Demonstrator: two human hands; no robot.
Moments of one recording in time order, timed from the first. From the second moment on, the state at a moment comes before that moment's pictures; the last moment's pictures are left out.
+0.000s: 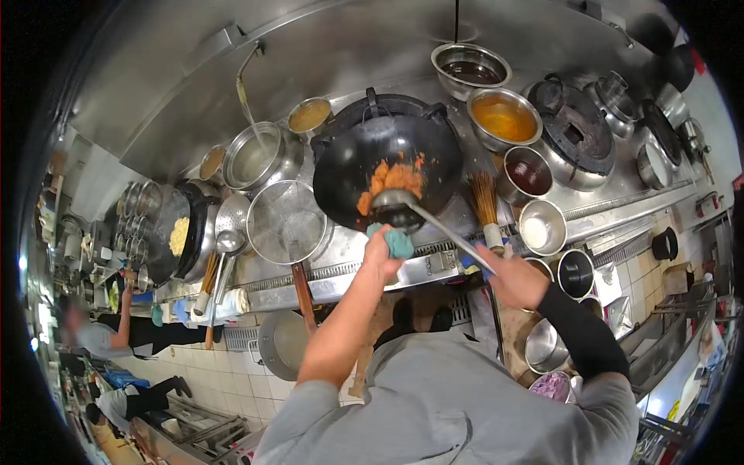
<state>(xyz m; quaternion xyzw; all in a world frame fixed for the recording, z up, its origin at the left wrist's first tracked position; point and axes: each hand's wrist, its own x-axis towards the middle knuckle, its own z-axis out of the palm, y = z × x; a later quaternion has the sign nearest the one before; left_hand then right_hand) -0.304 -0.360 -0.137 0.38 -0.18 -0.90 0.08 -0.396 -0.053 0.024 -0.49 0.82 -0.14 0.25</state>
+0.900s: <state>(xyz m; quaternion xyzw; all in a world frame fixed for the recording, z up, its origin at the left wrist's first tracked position) -0.214 -0.305 -0.138 0.34 -0.22 -0.91 0.10 -0.366 -0.141 -0.048 -0.36 0.89 -0.25 0.11</state>
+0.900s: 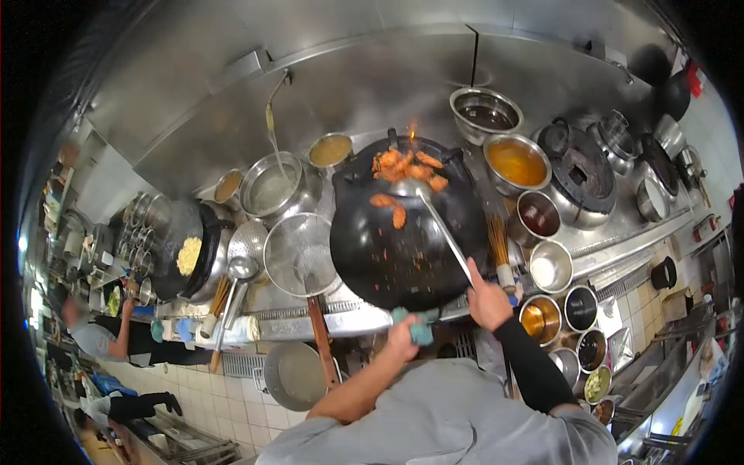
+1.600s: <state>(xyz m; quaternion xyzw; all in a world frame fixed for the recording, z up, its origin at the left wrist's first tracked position) -0.220 -0.308 -0.129 0.38 -0.21 -0.90 0.12 -0.349 -0.119 -0.049 -0.36 0.90 -0.23 0.09</state>
